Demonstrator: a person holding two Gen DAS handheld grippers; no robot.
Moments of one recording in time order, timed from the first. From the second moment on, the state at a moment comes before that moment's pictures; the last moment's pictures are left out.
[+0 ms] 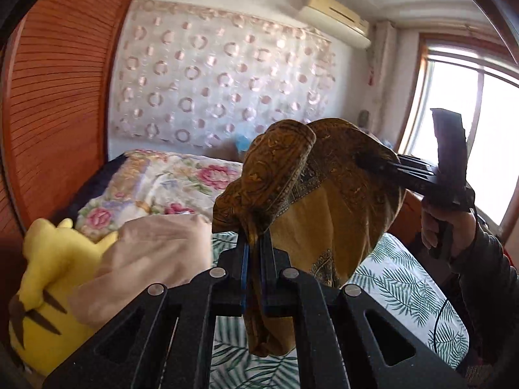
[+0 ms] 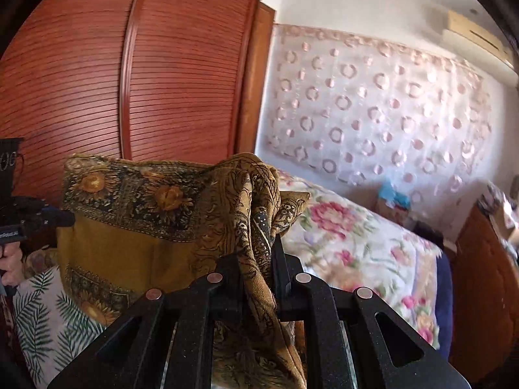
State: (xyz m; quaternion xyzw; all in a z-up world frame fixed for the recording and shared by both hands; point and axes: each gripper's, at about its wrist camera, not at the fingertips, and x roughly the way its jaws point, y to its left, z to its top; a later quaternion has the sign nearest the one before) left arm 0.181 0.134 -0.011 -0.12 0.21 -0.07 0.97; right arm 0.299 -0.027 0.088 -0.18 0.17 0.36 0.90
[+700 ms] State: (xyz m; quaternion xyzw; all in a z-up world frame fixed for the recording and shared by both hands) left arm 0.161 0.192 -0.101 -0.15 0.27 0.06 0.95; right arm 0.415 0.171 0.051 -0.28 0.17 0.45 0.83
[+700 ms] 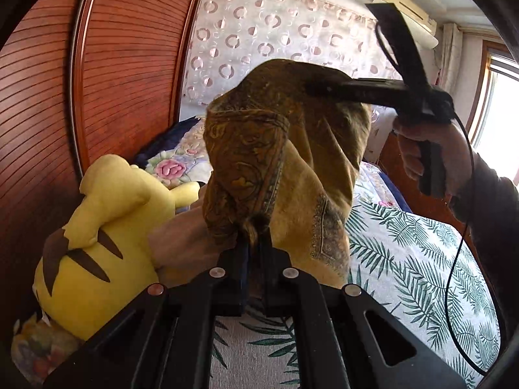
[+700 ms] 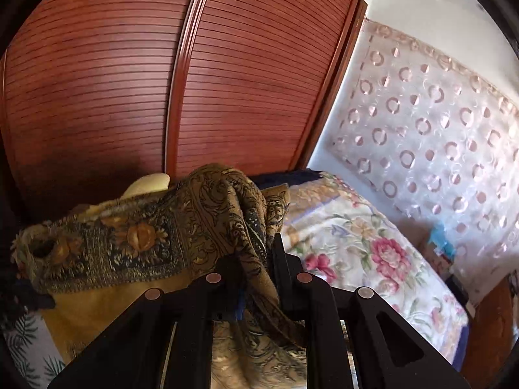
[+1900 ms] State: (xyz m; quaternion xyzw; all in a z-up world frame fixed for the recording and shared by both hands) left arm 0.170 0.253 -0.121 -0.09 0.32 0.17 0.93; right arm 0.406 0.117 -0.030 -0.17 0.31 0.43 0.83
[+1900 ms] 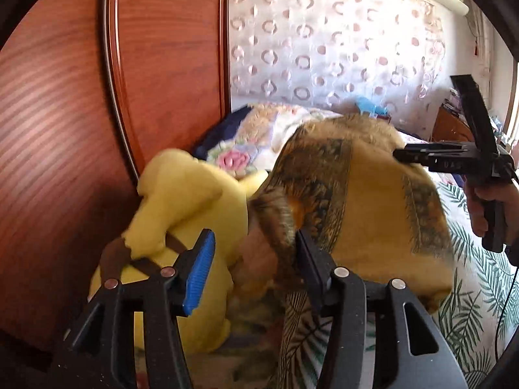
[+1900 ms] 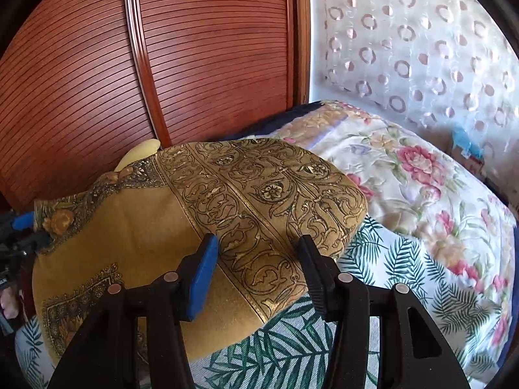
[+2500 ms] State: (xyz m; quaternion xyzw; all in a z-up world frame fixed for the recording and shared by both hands) left arm 0.133 0.206 -0.080 -0.06 0.27 0.13 0.95; right arm 0.275 0.003 0.001 -0.11 0.28 0.40 0.87
